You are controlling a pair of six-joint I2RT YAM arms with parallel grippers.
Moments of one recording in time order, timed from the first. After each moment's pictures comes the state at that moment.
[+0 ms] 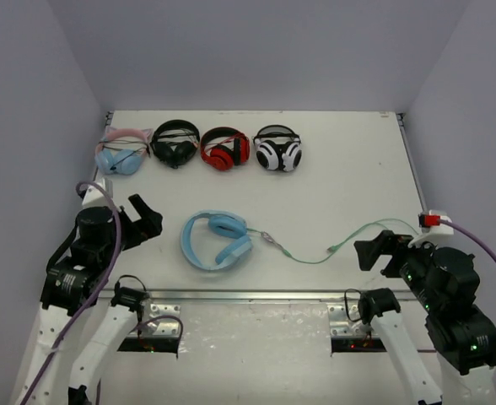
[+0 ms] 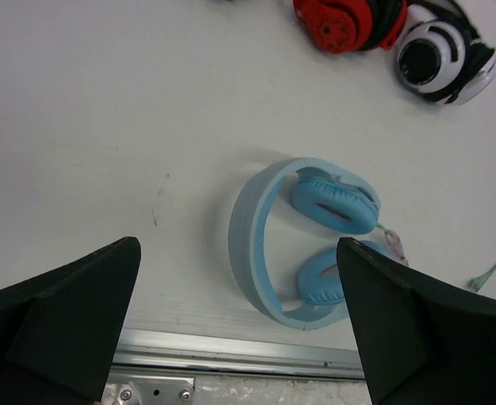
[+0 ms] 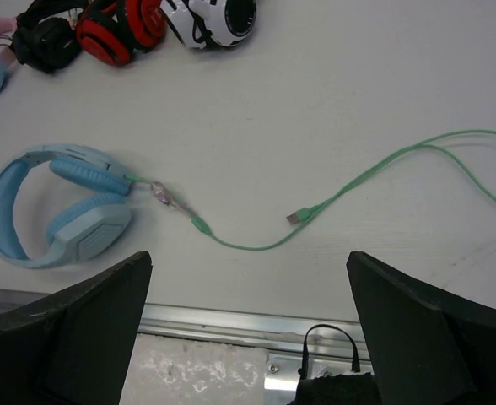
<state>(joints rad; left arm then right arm) -0.18 0.48 0.91 -0.97 -0.17 -0.55 0.16 0.27 0.98 -1.10 -0.01 0.31</state>
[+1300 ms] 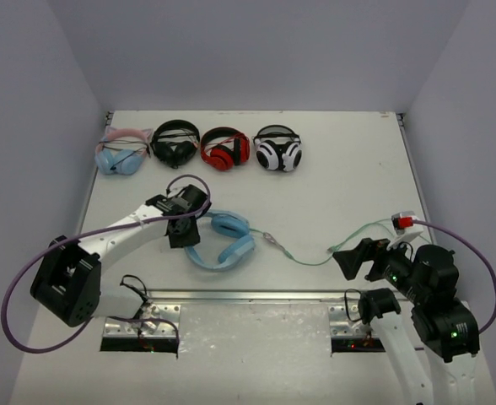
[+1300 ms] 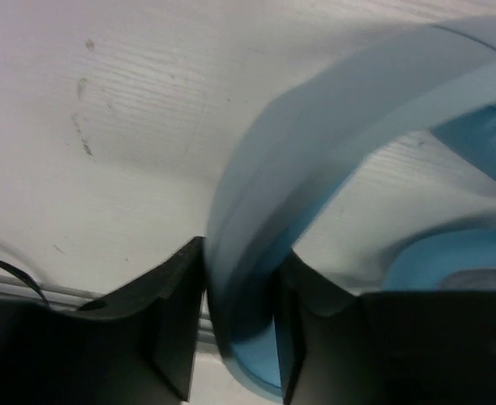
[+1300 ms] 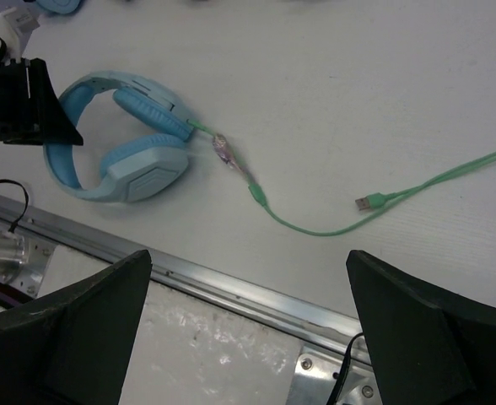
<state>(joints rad) -0.52 1.32 0.81 -0.82 -0.25 -0.78 0.17 0.21 0.78 -1.00 -0.27 0.29</state>
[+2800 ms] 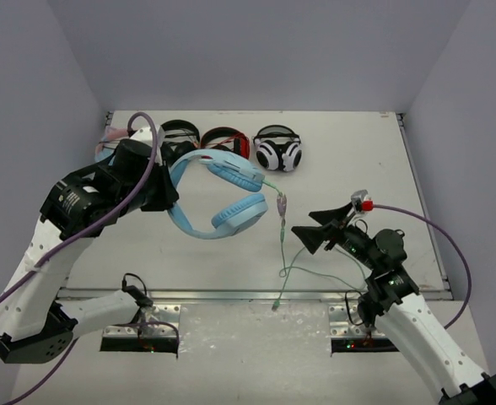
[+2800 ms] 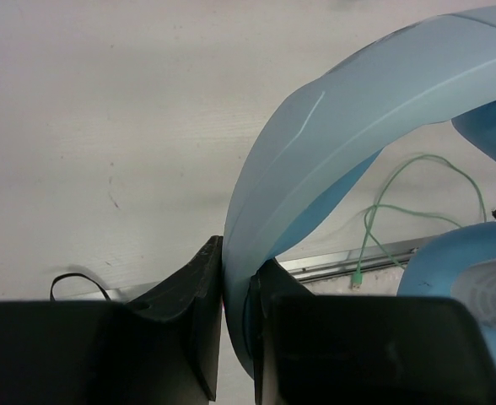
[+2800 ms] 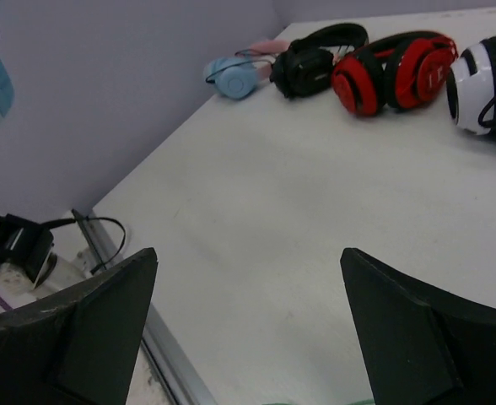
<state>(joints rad) -0.60 1.06 1.61 -1.31 -0.23 -0.55 0.39 0.44 0.17 0.29 -0.46 0.47</state>
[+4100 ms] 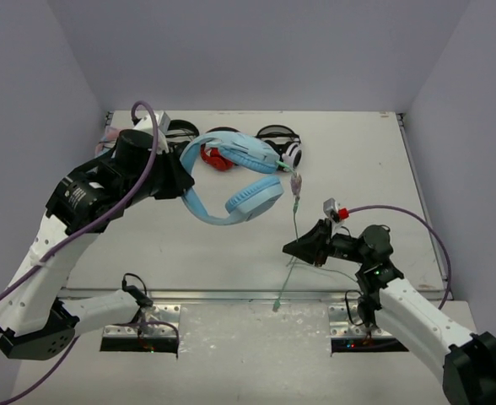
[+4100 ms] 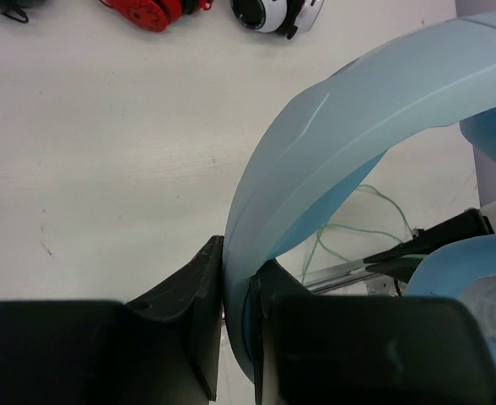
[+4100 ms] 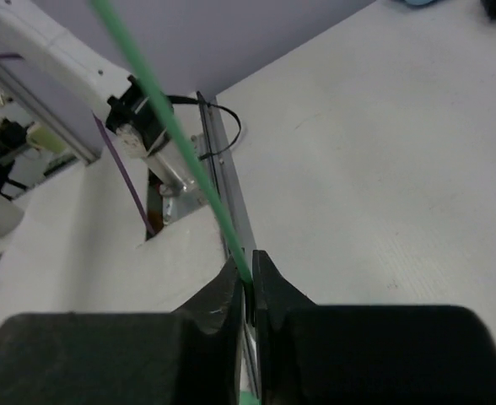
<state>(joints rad) -0.60 1.09 1.62 -1.15 -0.15 -0.60 0.41 0.69 0.08 0.70 -0.93 0.49</state>
